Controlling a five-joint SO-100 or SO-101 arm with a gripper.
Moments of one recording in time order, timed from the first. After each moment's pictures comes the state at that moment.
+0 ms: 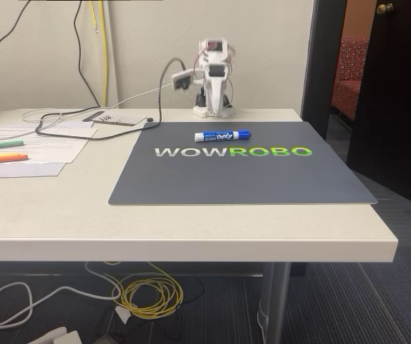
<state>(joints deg) -11.7 147.4 153.3 45.5 -4.6</state>
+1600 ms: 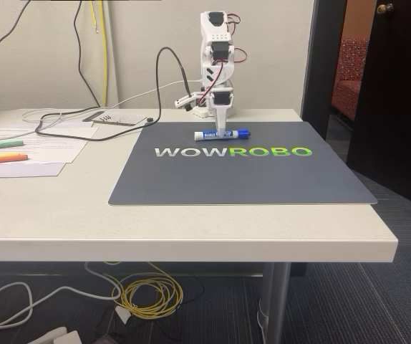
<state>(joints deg) -15.1 93.3 116.6 61.8 -3.2</state>
